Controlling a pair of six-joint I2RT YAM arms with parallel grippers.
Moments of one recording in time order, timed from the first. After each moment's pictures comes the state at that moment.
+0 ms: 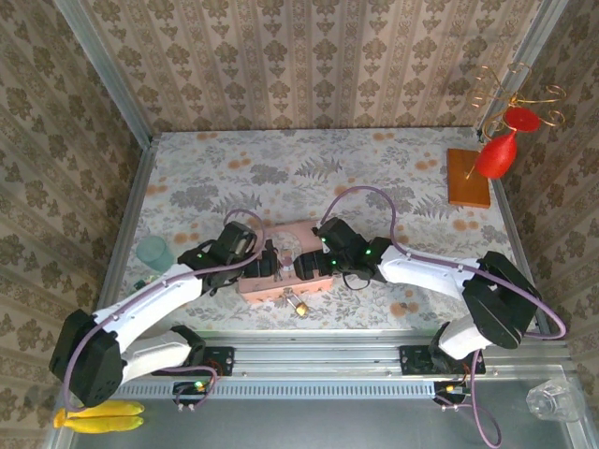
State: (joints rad) left arm -0.69 1.11 0.65 -0.54 -0.07 -0.60; right arm 0.83 1.50 0.87 -0.28 -0.04 0.56
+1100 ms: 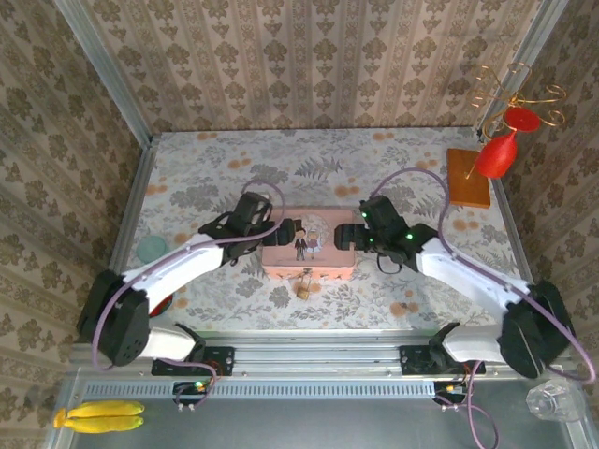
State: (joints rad) left arm -0.65 1.33 0.85 -0.35 -0.09 -0.51; right arm 0.58 1.23 0.85 -0.50 0.12 0.55
